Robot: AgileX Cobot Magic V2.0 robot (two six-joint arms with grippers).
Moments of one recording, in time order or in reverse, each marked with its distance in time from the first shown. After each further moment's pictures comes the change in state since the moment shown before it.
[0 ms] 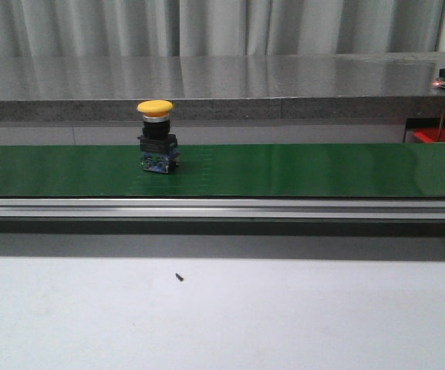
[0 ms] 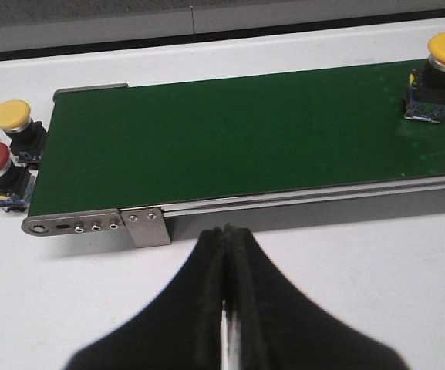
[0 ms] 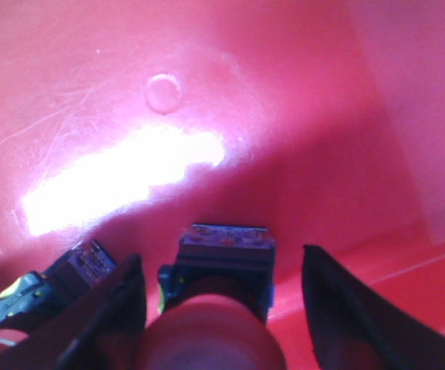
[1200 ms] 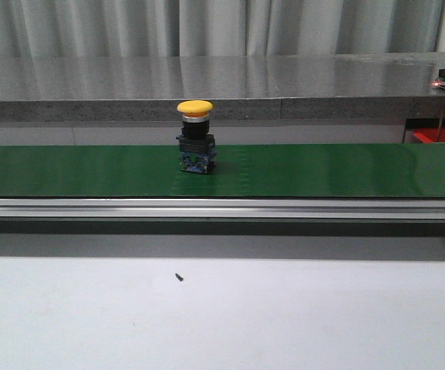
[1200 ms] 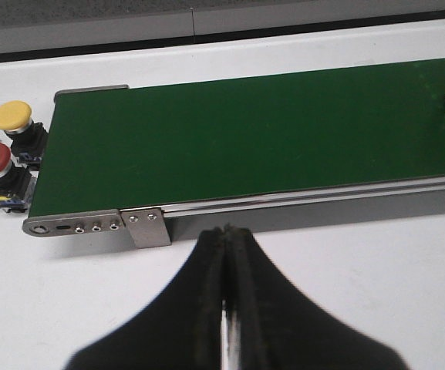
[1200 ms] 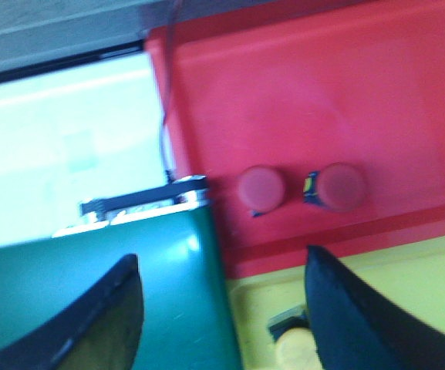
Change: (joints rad) left arm 0.000 0.000 0.000 0.000 -0.004 0.000; right arm 0.201 -0.512 0.101 -0.033 0.108 -0.003
